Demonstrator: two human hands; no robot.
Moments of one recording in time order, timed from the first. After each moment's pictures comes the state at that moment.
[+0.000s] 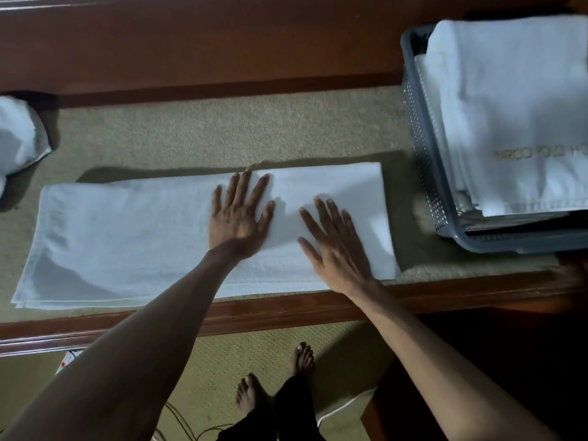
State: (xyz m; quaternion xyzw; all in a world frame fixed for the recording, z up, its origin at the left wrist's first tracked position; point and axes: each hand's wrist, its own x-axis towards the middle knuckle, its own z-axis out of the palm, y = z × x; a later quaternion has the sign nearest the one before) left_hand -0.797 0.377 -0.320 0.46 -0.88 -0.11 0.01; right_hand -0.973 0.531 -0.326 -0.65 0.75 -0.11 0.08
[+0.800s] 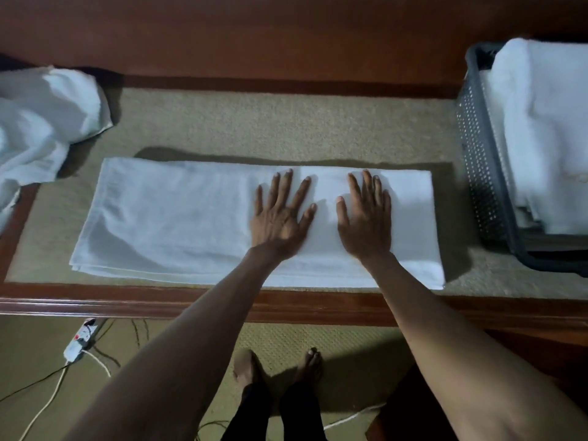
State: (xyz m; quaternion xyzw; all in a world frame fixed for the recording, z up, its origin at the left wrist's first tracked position) left_hand -0.776 0.388 -0.323 0.48 -0.86 -0.15 0.02; right_hand -0.951 0.463 -0.332 -0.53 0.83 -0.16 0.01
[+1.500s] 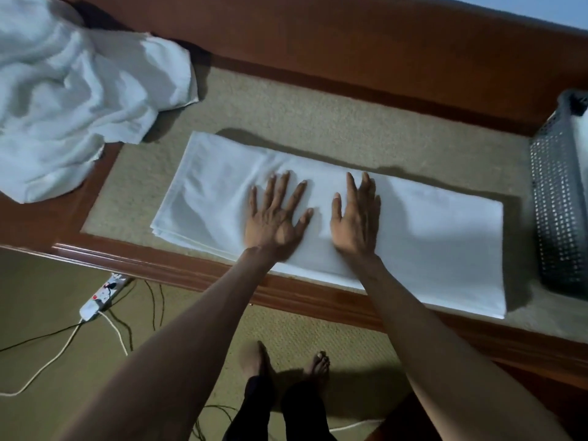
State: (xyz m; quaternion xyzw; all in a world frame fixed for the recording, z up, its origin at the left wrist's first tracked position) left_hand -0.635 0.366 -0.324 0.55 -0.82 -0.15 0.03; right_hand -0.805 0.401 -0.331 -0.55 0.81 -0.21 0.04
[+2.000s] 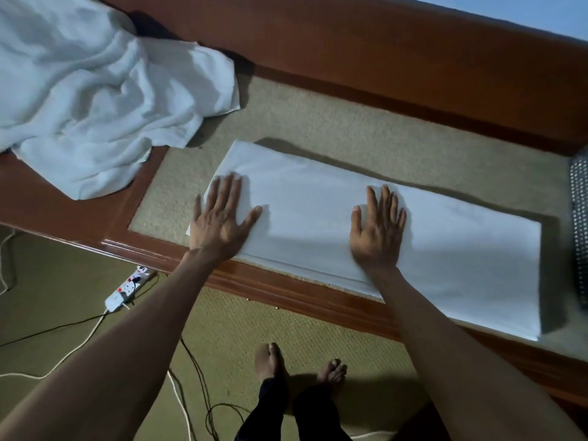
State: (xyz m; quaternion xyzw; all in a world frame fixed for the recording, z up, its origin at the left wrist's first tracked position) left_hand -0.475 0.332 -0.313 0.64 -0.76 -0.15 0.01; right_hand -0.784 0.398 -0.342 -0.57 0.80 -0.19 -0.02
